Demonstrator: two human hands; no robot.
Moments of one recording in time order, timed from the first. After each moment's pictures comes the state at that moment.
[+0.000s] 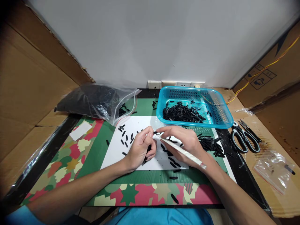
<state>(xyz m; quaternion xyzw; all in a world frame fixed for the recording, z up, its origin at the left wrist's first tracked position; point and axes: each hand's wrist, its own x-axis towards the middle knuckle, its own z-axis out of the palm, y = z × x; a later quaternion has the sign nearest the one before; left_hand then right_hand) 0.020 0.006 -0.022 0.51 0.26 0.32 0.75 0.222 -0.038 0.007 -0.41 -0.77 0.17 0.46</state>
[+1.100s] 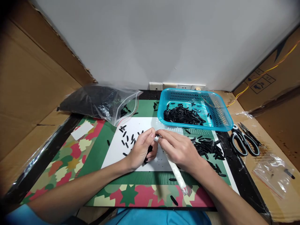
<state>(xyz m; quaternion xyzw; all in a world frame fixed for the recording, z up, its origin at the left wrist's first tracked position) 0.021 0.007 -0.023 0.50 0.27 0.30 0.76 0.206 -0.035 -0.003 -0.37 -0.84 -0.10 0.38</state>
